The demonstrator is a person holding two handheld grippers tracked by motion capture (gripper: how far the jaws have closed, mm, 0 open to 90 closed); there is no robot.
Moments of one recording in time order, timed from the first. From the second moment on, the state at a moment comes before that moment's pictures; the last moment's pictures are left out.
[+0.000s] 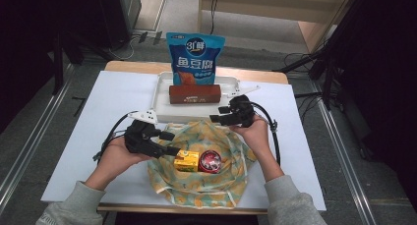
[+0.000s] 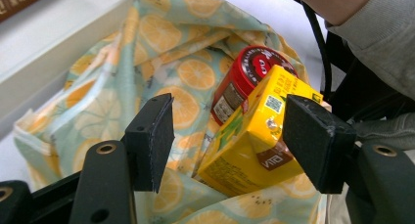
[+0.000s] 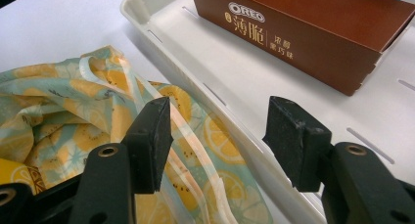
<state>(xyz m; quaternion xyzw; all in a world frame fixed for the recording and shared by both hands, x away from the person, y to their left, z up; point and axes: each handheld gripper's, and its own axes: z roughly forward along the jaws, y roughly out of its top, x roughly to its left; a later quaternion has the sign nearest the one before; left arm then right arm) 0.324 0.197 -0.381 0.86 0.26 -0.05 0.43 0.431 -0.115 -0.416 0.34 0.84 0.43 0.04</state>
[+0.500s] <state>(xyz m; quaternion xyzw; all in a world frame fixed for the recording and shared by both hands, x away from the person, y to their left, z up) 0.314 0.187 -0.385 0.87 0.24 -0.06 0.43 0.432 -0.118 -0.417 0.34 0.83 0.43 0.03</state>
